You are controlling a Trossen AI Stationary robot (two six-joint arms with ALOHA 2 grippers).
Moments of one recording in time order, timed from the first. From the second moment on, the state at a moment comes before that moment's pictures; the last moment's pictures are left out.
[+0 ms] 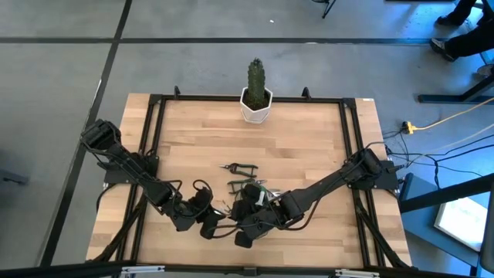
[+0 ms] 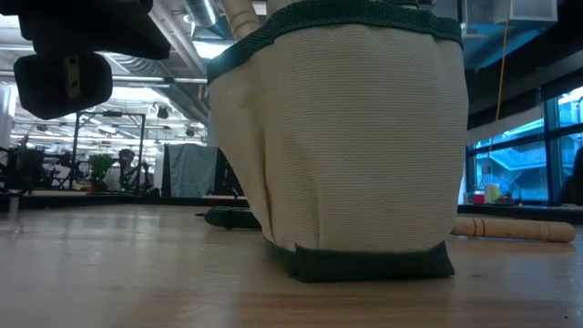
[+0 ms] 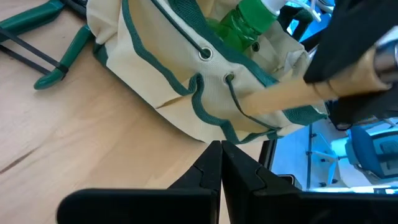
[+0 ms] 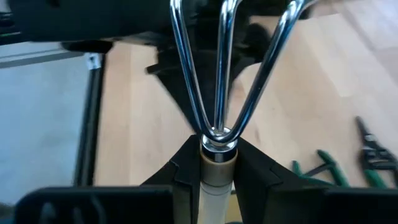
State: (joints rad) left arm -0.69 1.51 0.75 0.13 -0.56 -1.27; right arm 0.52 2.06 1.77 -0.49 0.43 0.51
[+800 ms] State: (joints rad) left arm -0.66 1.43 0.75 0.09 -0.53 -1.18; right arm 0.54 2.04 1.73 -0.46 0.52 0.60
